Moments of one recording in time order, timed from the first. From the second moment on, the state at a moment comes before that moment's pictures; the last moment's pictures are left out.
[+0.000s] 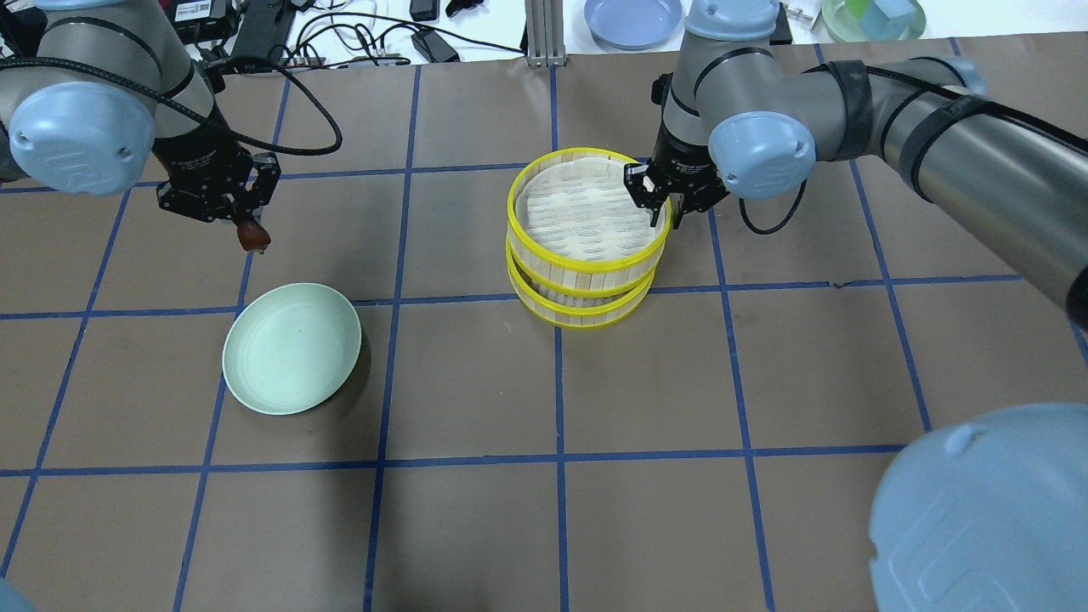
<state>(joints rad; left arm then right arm) -1.40 -1.79 -1.63 -1.34 1.67 -0.25 1.68 -1.14 1.57 -1.98 -1.50 0.22</state>
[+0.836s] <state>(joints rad) -1.40 -1.79 -1.63 -1.34 1.67 -0.25 1.65 -1.23 1.56 -1.95 -1.51 0.19</state>
